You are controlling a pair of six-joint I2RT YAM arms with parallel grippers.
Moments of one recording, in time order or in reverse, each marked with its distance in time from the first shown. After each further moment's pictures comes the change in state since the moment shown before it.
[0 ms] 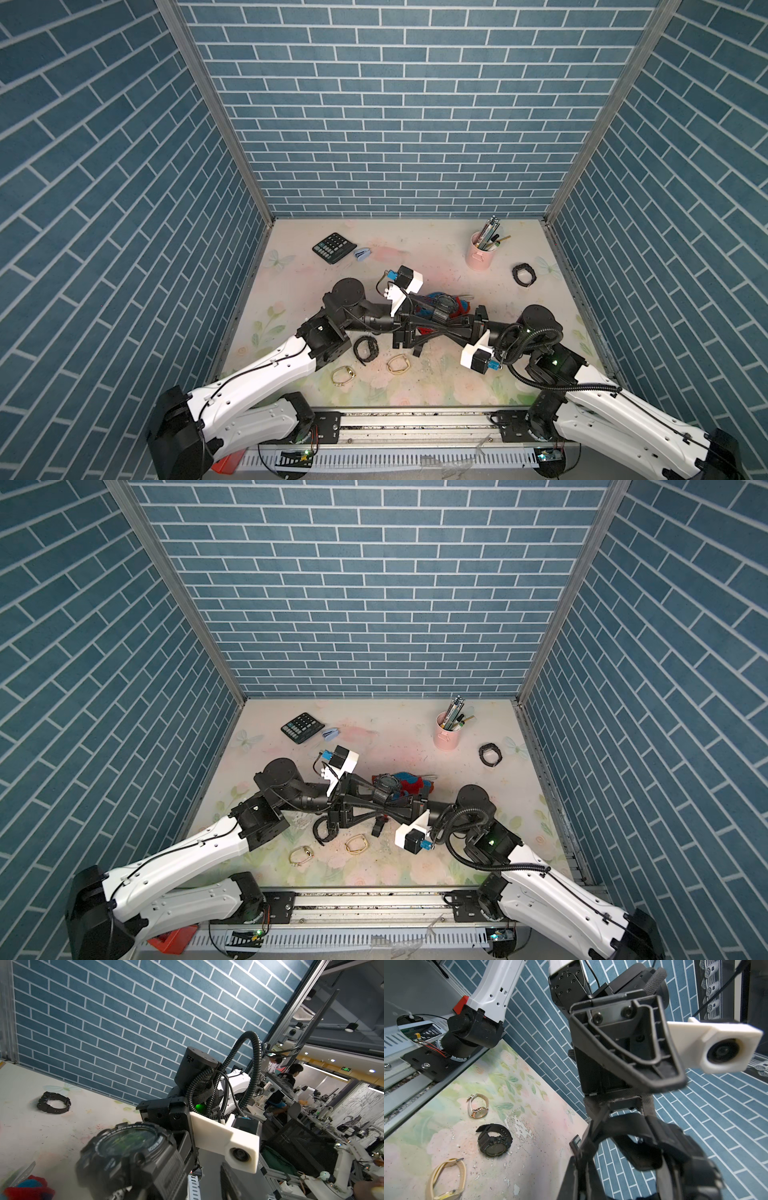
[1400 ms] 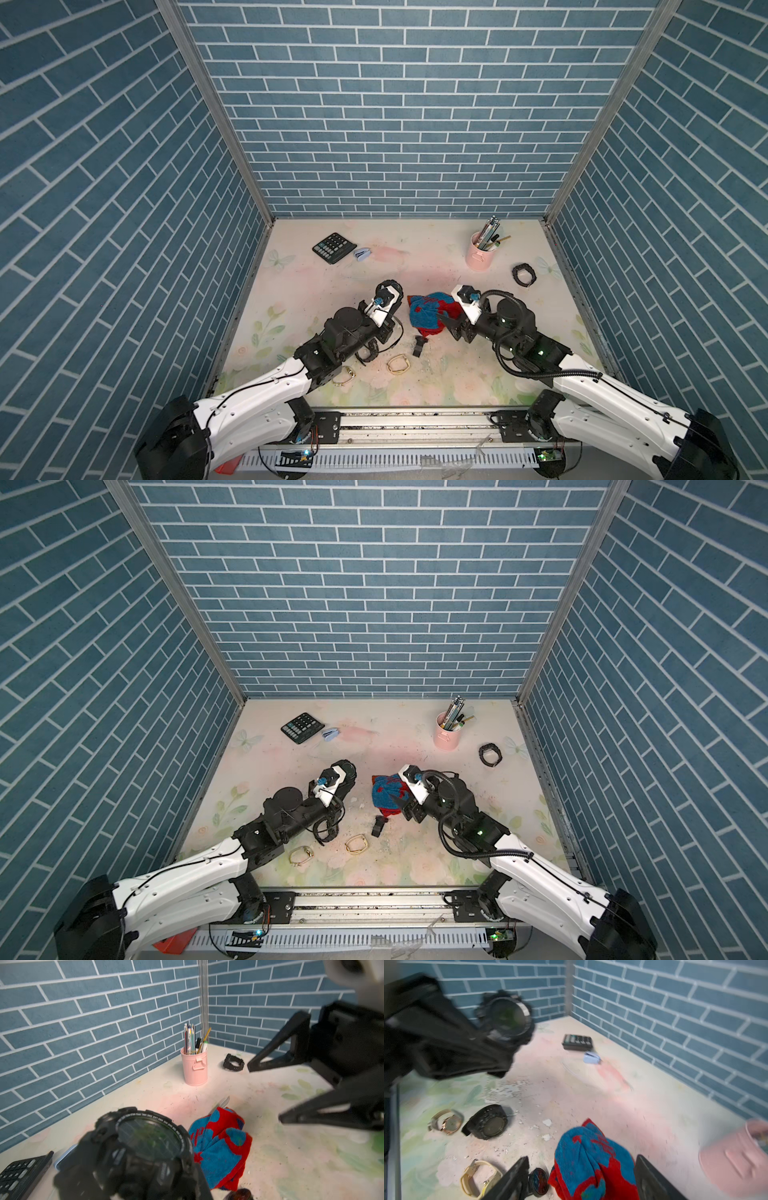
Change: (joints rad) left arm 0.021 -0.086 -0.396 0.038 -0.869 0.613; right arm -0.039 0.162 0.016 -0.233 0.600 0.954
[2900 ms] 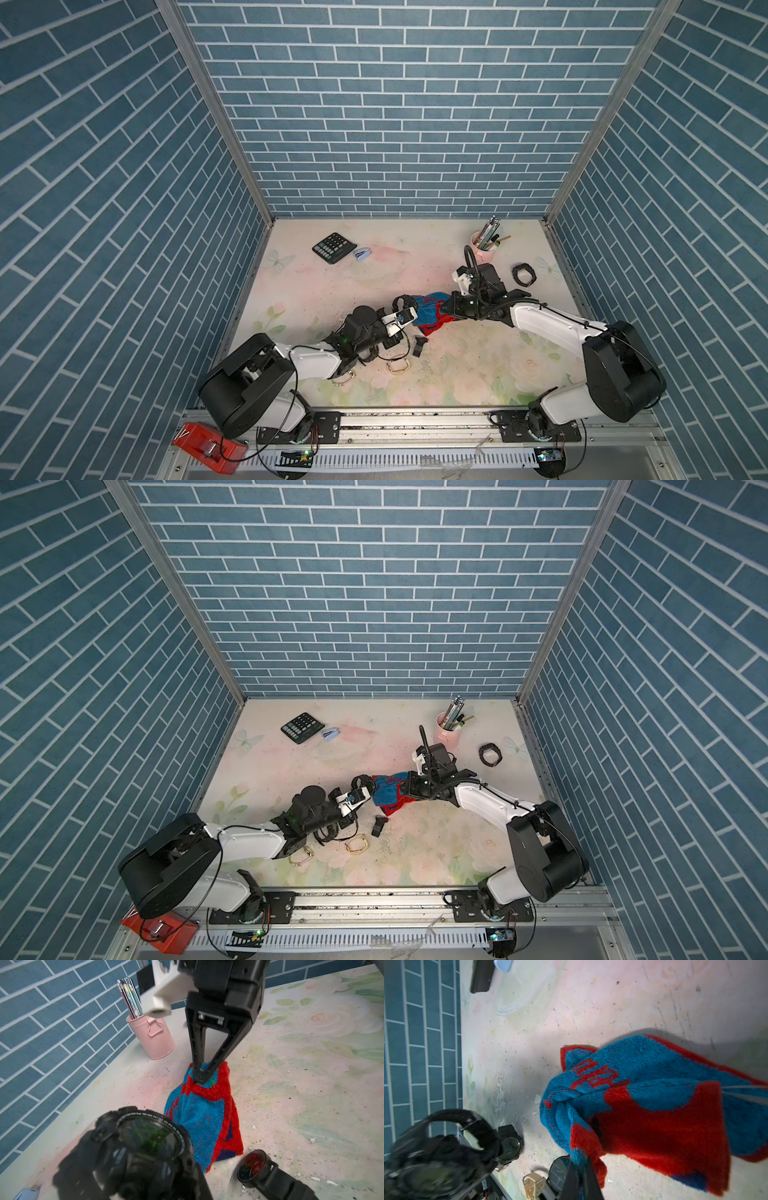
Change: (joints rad) left arm 0.087 0.484 -0.023 0.364 0.294 0.308; right arm -0.246 0.545 0.285 -0.247 -0.370 0.636
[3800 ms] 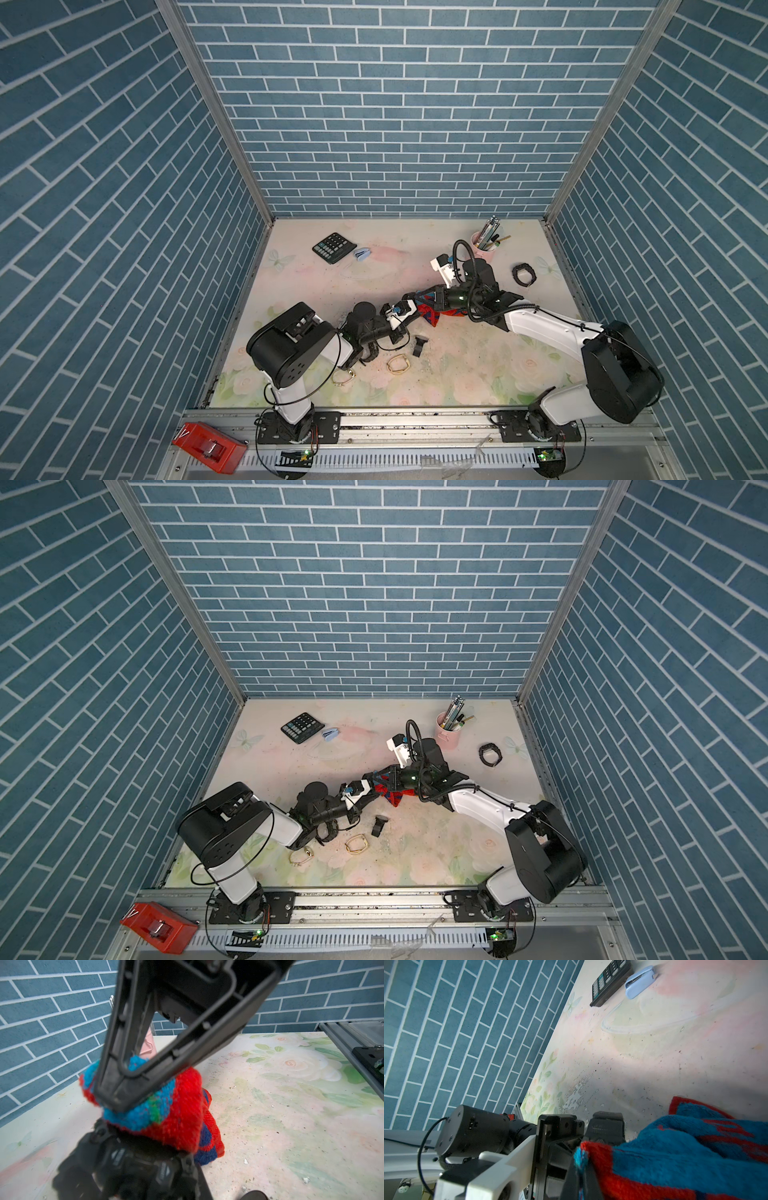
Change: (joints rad) left arm 0.074 0.303 0.020 0.432 0.226 -0.189; right arm 0.109 0.031 0.001 0.371 -0.219 -0.023
